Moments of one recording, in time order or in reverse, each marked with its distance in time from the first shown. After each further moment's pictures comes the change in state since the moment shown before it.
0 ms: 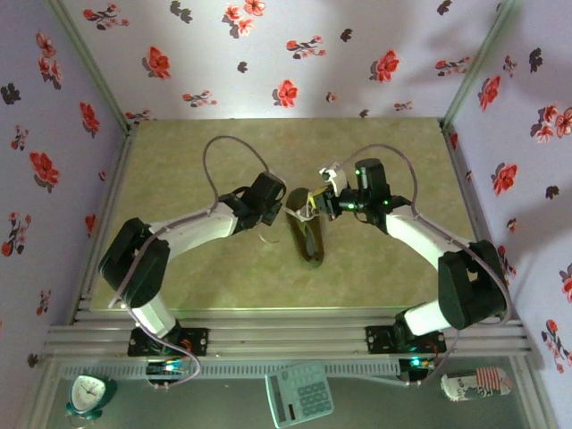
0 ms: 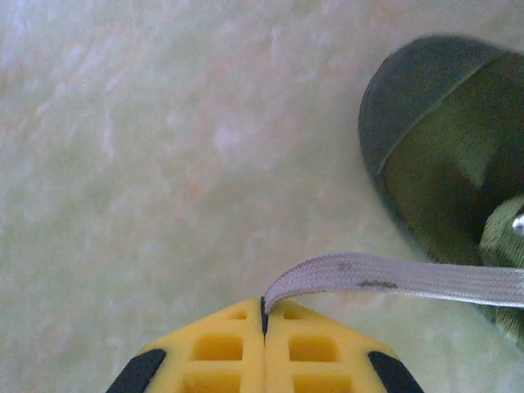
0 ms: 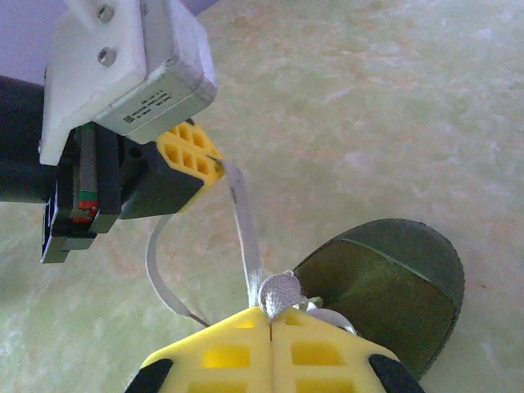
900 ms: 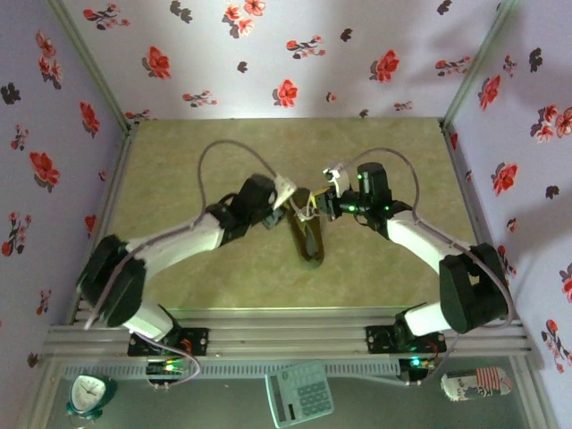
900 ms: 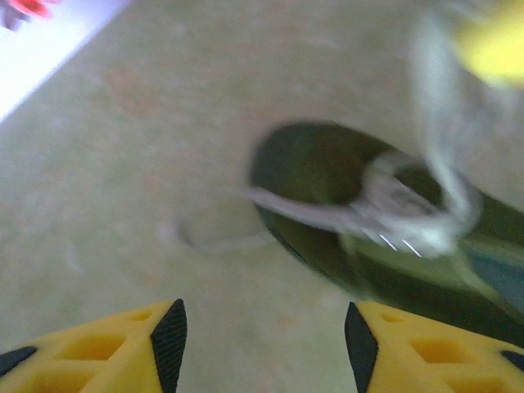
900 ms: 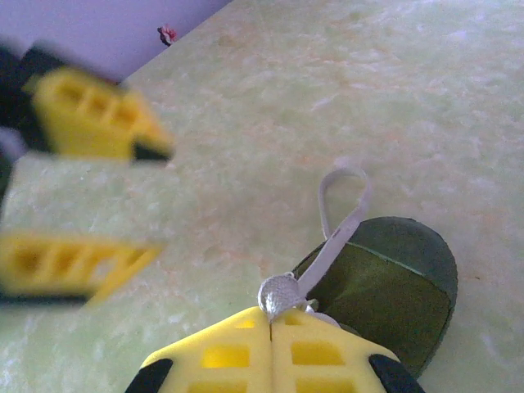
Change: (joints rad) left arm -0.056 -0.231 -0.198 0.171 0.195 0.214; right arm 0.001 -0.026 -0.061 0.089 0.029 0.085
